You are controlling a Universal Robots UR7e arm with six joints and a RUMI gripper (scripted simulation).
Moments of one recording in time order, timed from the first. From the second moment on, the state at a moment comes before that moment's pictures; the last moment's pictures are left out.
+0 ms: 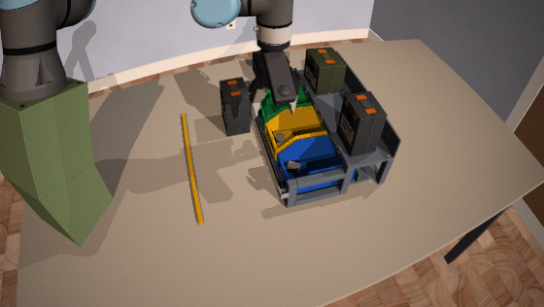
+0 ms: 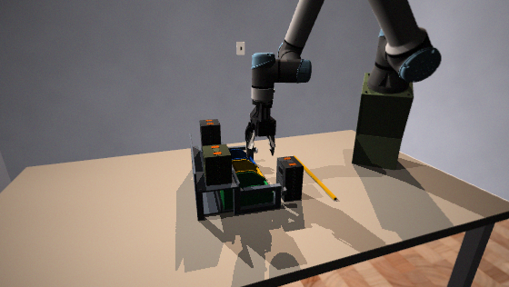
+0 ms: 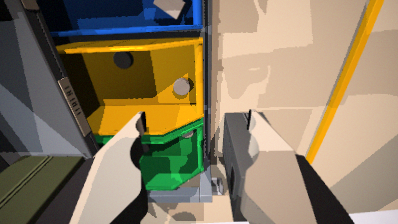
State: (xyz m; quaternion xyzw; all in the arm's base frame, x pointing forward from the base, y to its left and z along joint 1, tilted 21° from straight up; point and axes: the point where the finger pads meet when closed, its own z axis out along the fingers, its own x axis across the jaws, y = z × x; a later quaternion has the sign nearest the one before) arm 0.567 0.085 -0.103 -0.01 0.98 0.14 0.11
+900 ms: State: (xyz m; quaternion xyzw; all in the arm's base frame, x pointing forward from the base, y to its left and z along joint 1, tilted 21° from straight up) arm 0.564 0.083 -0.092 -0.01 0.98 0.15 0.11
